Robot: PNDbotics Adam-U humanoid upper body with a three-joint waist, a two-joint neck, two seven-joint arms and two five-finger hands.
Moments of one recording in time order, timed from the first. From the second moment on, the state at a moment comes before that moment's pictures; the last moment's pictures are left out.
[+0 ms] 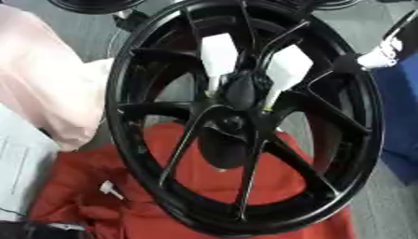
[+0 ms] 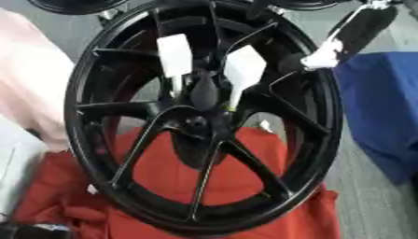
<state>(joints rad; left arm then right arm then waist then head) -0.17 0.34 0.18 -1.94 0.14 0.17 0.61 -0.84 -1.01 0.33 -1.66 0.14 -0.55 0.62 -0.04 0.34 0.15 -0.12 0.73</state>
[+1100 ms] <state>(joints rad) -0.17 0.34 0.18 -1.94 0.15 0.17 0.62 -0.82 -0.92 0.35 -1.65 0.23 -0.56 0.62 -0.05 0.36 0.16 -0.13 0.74</state>
